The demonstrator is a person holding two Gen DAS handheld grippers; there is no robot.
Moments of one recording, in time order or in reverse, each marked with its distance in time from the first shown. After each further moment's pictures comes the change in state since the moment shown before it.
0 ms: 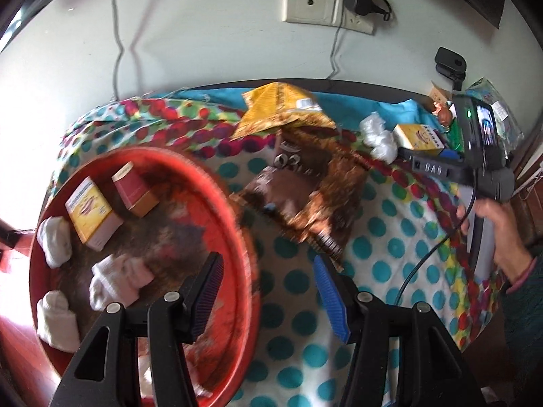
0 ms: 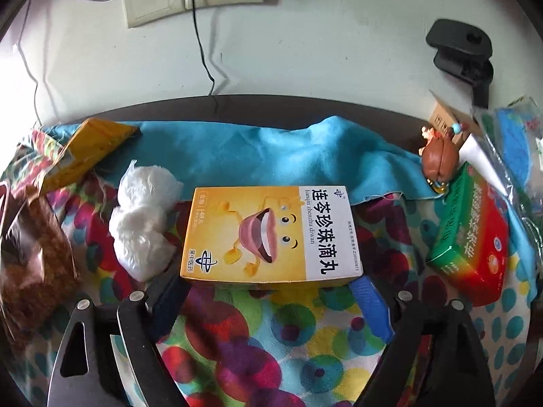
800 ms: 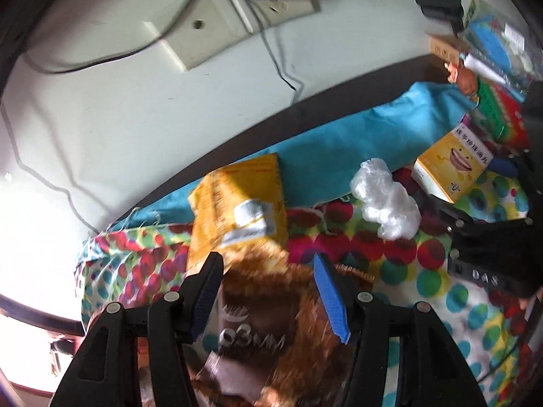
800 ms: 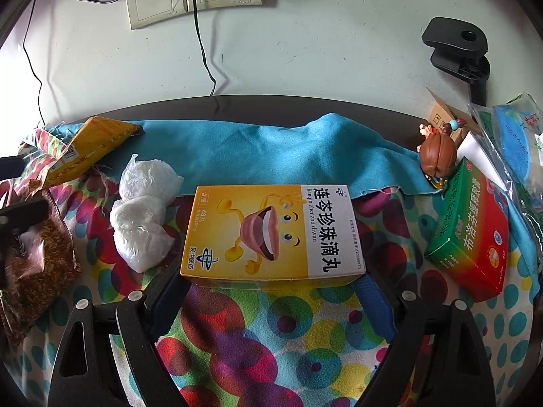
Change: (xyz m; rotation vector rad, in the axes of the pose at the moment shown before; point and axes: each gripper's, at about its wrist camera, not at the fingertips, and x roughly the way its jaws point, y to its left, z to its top) left arm 0.089 -0.097 0.110 0.393 -0.008 0.250; right arm -0.012 -0.011 -0.011 0.008 -0.012 0.010
